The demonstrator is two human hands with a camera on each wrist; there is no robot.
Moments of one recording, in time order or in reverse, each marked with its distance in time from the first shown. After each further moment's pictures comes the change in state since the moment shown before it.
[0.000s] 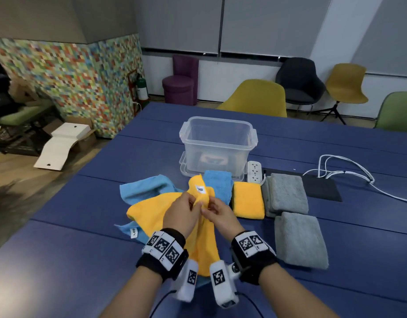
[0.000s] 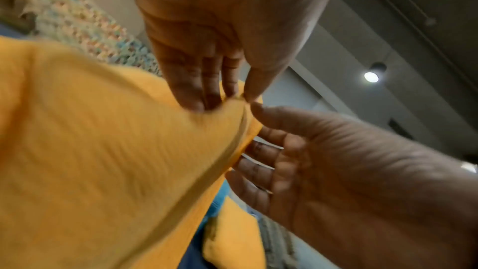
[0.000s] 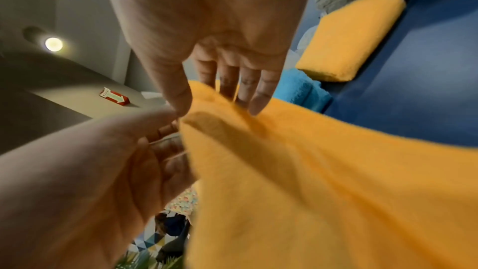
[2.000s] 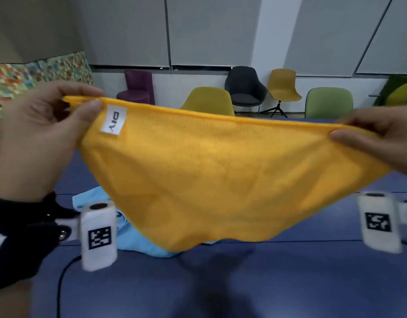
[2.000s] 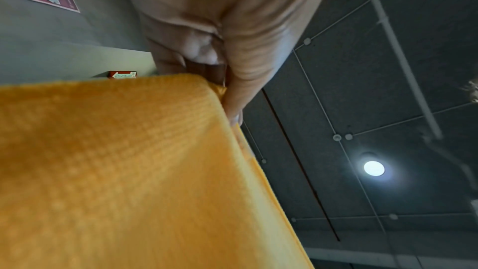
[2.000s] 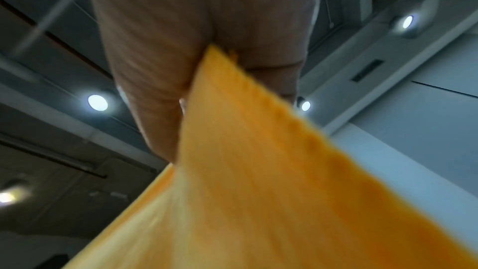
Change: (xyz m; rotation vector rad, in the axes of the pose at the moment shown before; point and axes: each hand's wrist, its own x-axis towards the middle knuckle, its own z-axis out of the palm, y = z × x) left_hand -0.081 0.120 -0.174 -0.548 0.305 0.673; right_hand -0.276 -0.214 -0.251 -0.935 0.407 -0.393
